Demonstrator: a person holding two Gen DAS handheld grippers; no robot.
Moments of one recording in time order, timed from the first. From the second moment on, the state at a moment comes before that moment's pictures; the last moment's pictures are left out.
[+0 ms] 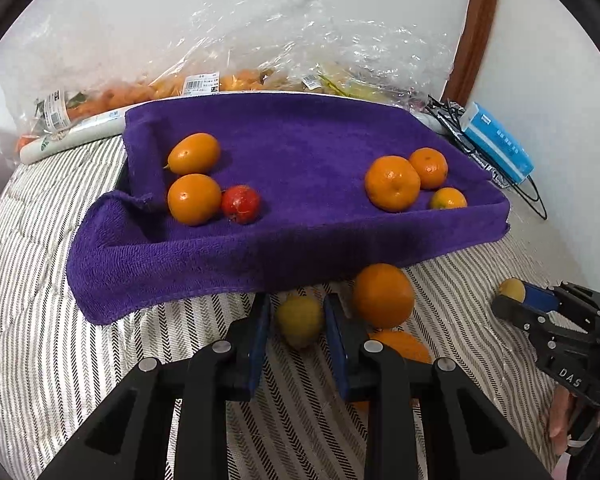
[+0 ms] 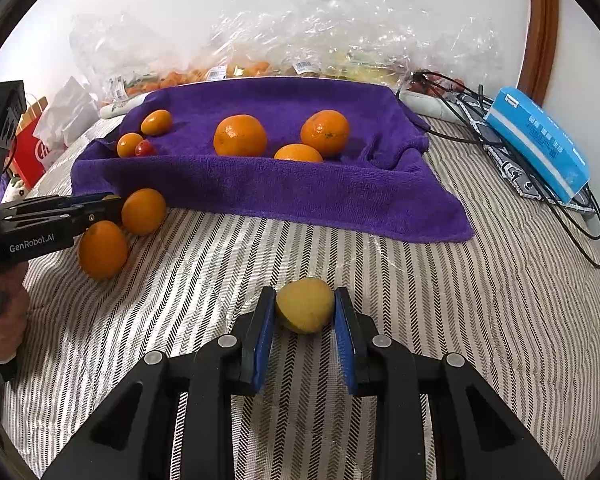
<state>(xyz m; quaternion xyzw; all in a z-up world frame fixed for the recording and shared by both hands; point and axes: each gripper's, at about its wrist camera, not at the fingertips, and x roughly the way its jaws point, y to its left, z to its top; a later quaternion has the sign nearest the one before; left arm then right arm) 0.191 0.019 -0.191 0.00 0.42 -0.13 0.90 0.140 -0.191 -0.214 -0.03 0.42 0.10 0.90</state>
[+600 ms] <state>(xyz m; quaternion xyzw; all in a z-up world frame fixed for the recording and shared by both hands) 0.188 0.024 -0.186 -0.03 0.40 -0.13 0.90 0.139 -0.195 -0.214 -0.02 0.41 0.10 0.90</state>
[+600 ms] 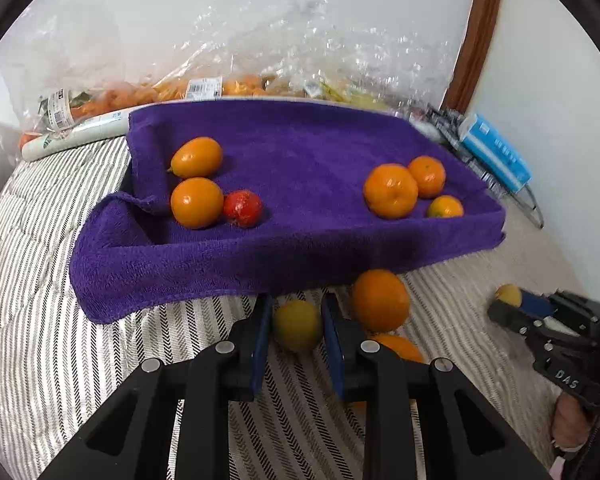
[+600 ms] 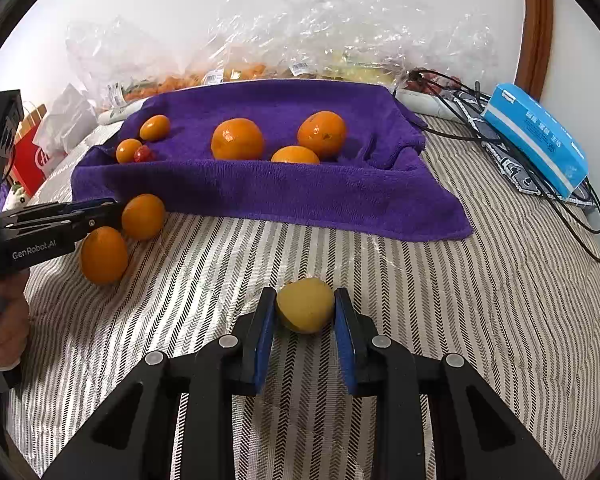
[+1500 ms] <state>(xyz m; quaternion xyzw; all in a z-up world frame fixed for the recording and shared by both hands) 0.218 0.061 -0.097 -0.12 0.30 -0.06 0.95 0.194 -0.201 -0.116 0.02 0.31 0.11 0.95</state>
